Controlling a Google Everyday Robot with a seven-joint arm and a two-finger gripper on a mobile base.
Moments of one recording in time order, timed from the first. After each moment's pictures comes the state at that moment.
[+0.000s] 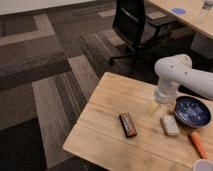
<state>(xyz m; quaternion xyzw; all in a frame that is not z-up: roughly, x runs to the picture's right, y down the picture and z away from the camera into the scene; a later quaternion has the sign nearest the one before) 0.277 0.104 0.705 -0.29 0.27 0.54 0.74</state>
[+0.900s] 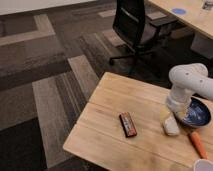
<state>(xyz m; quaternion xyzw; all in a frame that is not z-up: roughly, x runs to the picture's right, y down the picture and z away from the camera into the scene) 0.337 0.154 0.705 -0.31 0.26 0.58 0.71</state>
